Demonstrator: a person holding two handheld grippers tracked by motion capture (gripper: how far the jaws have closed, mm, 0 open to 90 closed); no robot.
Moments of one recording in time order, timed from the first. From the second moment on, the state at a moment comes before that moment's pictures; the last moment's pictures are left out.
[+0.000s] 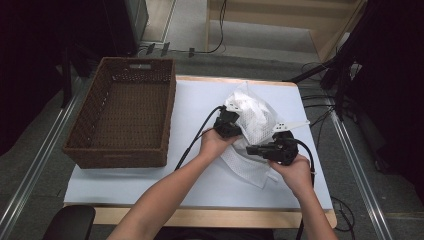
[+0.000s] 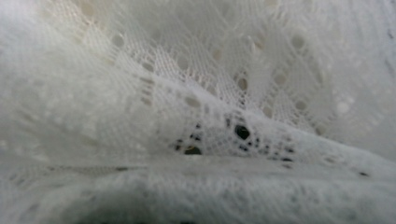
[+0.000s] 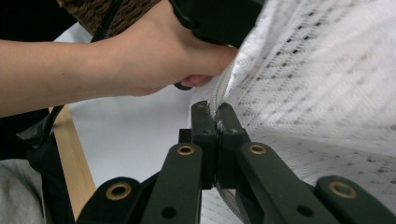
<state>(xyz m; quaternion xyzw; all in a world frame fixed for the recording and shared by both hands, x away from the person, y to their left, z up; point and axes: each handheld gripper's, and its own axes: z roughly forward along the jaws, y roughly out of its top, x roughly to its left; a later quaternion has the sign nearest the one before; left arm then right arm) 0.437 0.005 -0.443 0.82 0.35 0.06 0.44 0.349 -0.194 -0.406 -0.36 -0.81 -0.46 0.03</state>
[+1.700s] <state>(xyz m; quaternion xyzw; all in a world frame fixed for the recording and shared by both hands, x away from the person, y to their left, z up) 0.390 0.015 -0.465 0.83 0.31 0.06 0.45 0.331 -0.182 -0.389 -0.33 -0.81 -0.48 0.02</state>
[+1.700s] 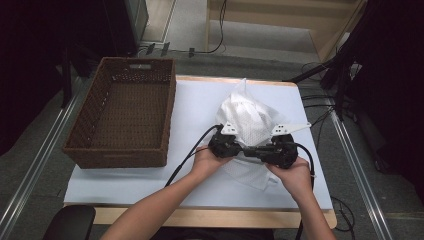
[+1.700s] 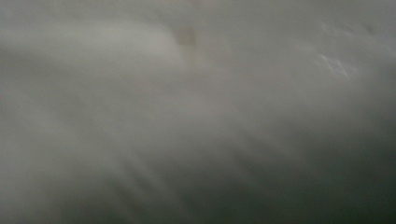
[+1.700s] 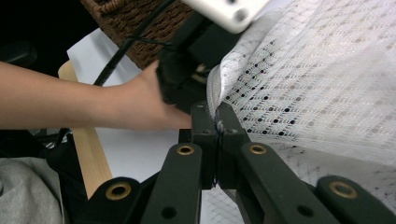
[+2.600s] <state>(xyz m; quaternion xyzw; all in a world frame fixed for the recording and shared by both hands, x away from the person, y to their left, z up) 0.369 0.105 -0.442 0.82 0.39 0.07 0.41 0.335 -0.190 -0.395 -0.35 -0.81 -0.47 0.01</state>
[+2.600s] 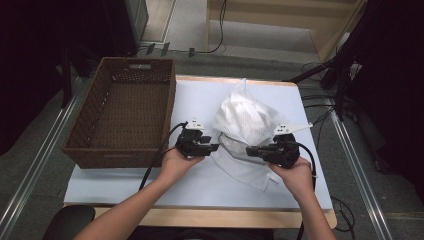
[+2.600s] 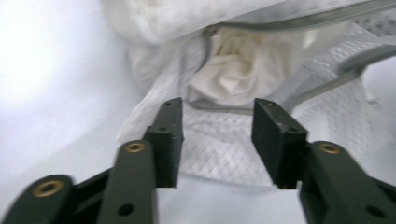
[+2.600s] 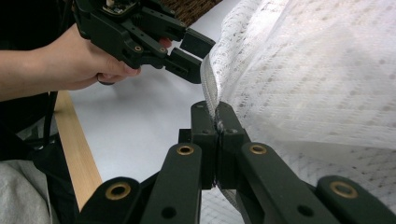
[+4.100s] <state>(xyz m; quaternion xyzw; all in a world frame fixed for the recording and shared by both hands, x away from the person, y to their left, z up) 0.309 0.151 -0.455 0.85 0.38 -0.03 0.37 0.305 -0.162 -0.426 -0.33 -0.86 -0.39 0.02</state>
